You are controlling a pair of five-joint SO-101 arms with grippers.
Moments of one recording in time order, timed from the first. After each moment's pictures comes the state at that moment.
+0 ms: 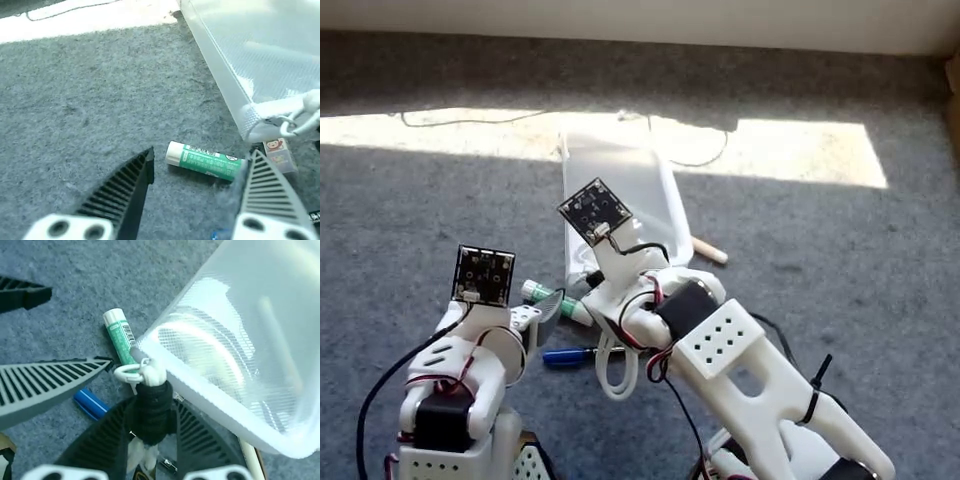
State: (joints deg) left arm -2.3 -103.9 82.1 70.0 0.5; right arm -42.3 -36.0 42.7 55.1 4.9
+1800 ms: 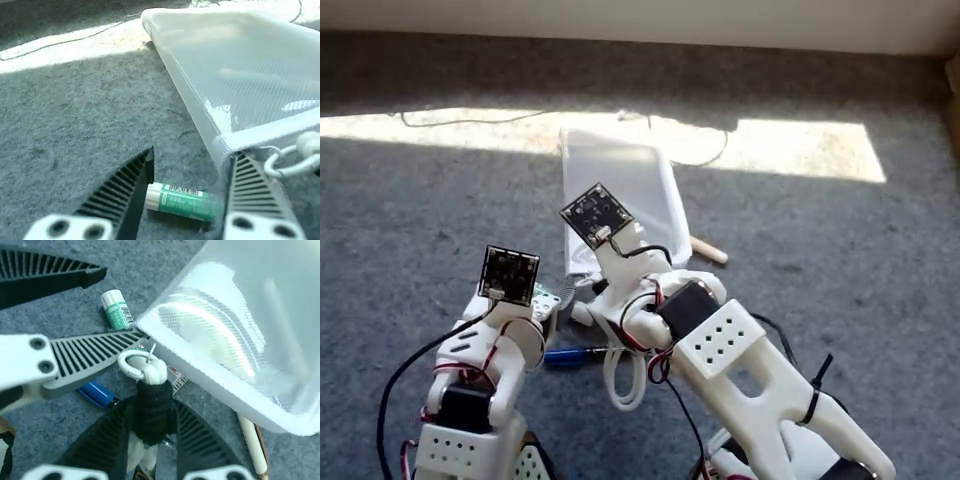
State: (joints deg) left arm 2.9 -103.8 95.4 48.6 0.5; right arm -42.3 -36.1 42.7 59.1 4.8
